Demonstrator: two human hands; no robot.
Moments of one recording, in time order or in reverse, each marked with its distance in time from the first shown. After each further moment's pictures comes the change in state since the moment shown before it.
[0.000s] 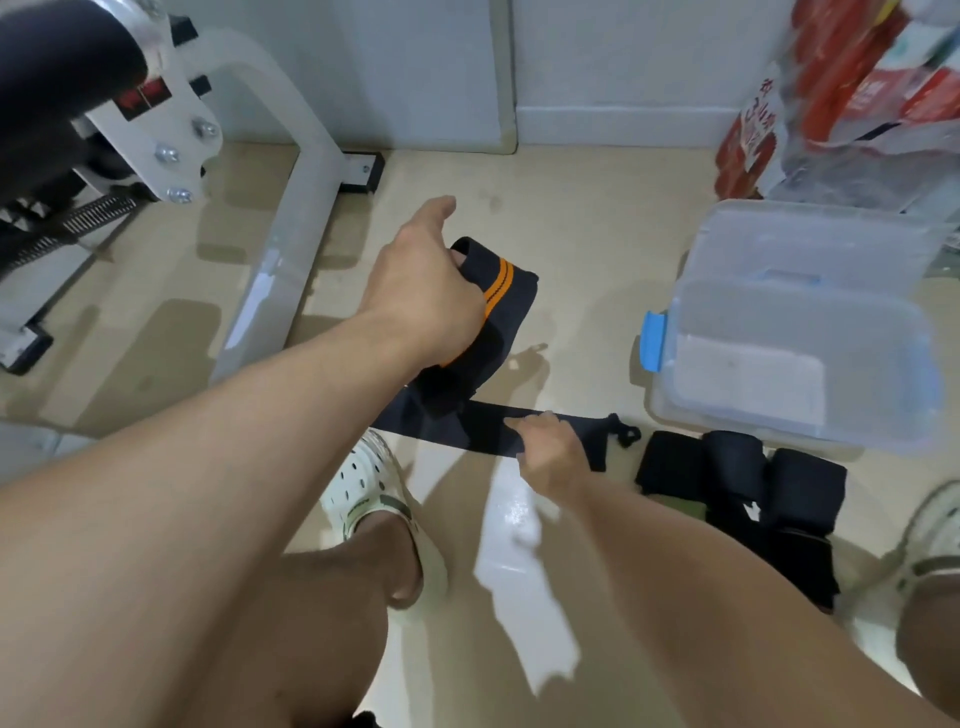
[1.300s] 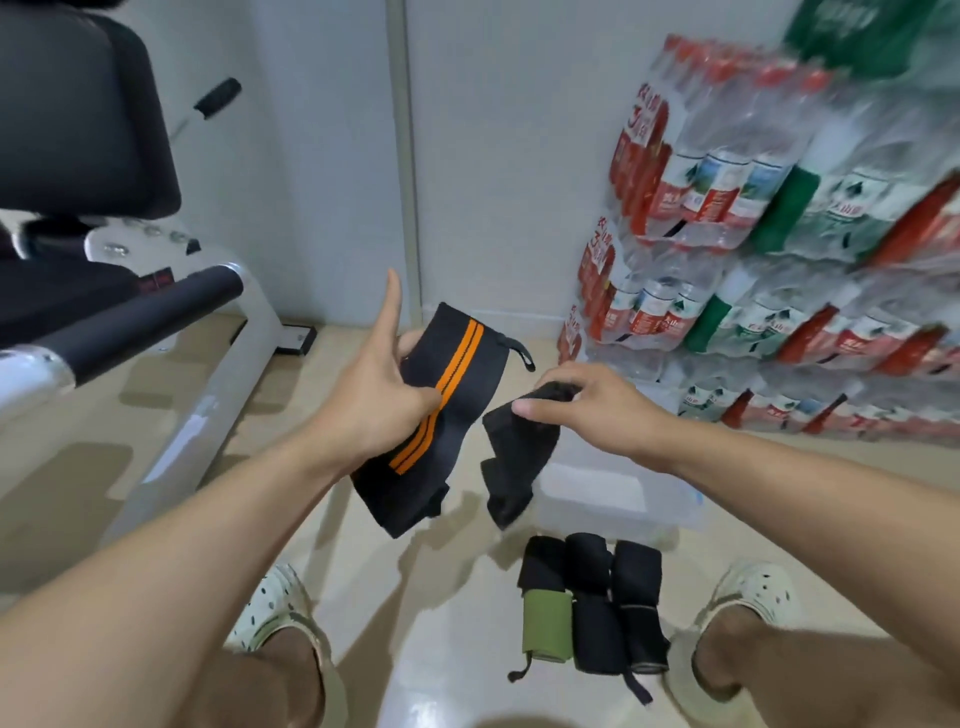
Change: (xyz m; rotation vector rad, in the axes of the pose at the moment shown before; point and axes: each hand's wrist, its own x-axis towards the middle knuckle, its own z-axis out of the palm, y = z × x) left_hand -0.101 0.048 -0.040 -0.508 -0.186 0.482; right_hand -0.176 -0.048 -0.373 0.598 0.201 0.052
